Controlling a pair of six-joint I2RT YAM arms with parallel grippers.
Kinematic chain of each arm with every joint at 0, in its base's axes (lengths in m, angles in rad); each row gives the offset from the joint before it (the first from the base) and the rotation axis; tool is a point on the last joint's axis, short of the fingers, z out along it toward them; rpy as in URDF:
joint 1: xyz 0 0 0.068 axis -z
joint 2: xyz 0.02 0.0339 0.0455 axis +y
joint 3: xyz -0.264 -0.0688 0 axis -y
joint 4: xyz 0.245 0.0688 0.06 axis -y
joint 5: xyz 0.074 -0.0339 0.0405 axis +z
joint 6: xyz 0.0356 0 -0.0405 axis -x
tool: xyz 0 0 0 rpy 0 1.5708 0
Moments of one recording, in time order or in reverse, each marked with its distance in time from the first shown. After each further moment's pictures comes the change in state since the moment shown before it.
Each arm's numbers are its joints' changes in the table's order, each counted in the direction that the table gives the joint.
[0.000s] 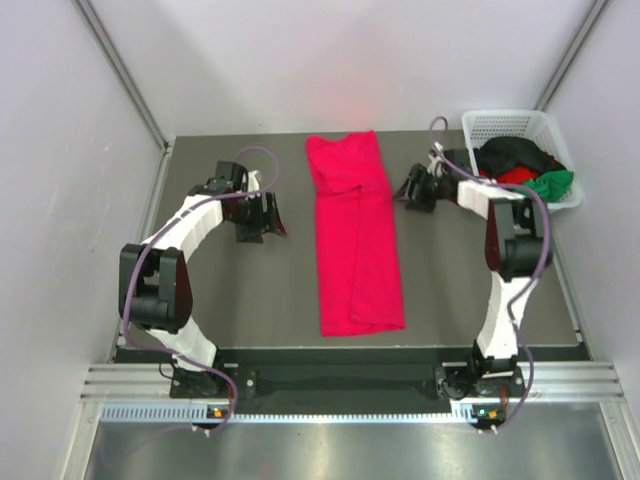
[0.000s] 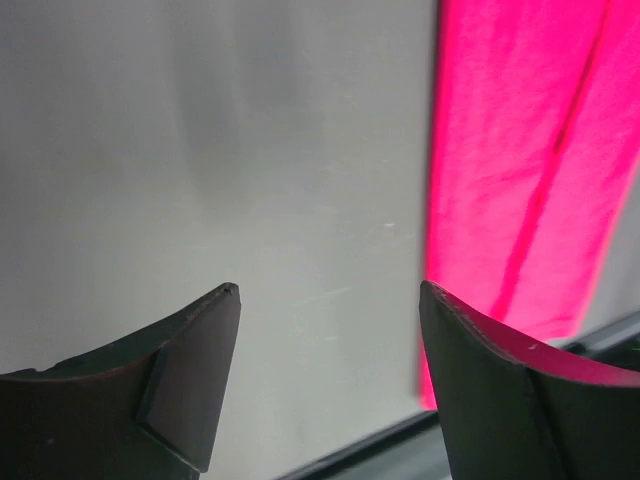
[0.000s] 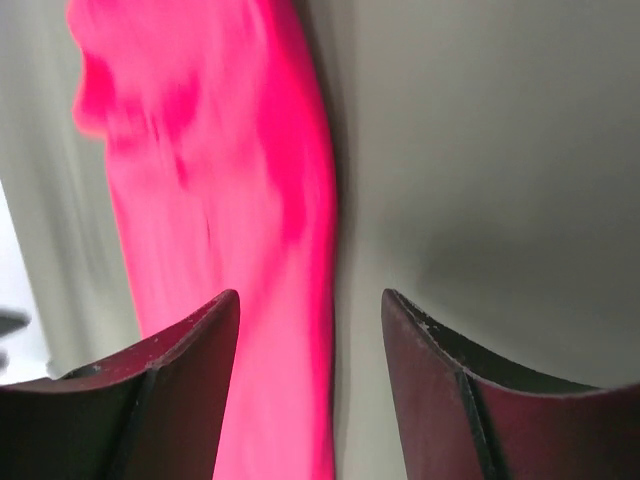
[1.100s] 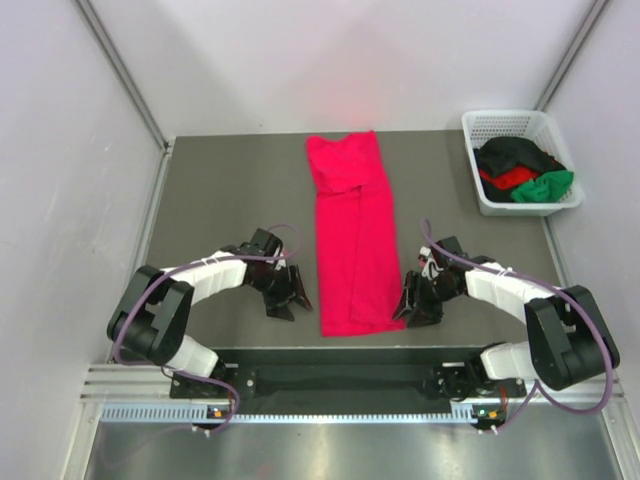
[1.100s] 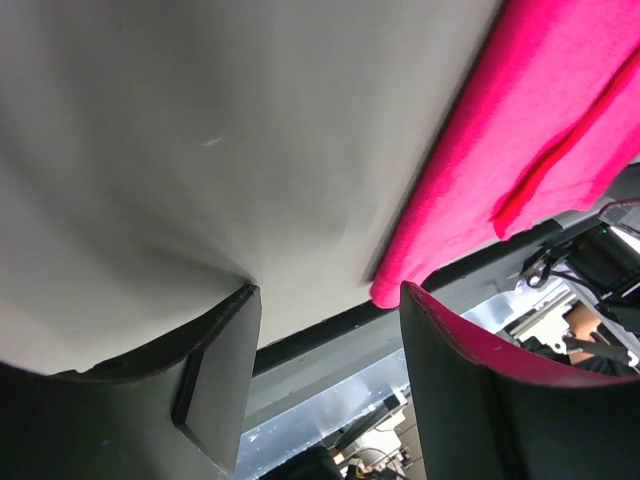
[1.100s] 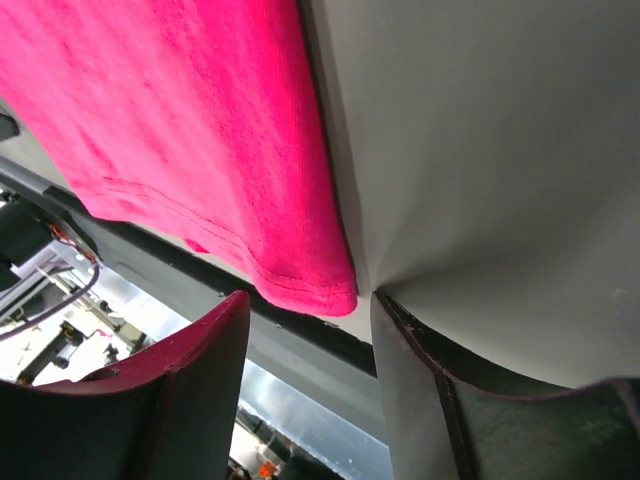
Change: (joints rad) left arm 0.296 -0.173 -0.557 0.189 -0.140 0.479; right arm -0.249 -0.811 -0.936 -0.374 -0.019 -0.101
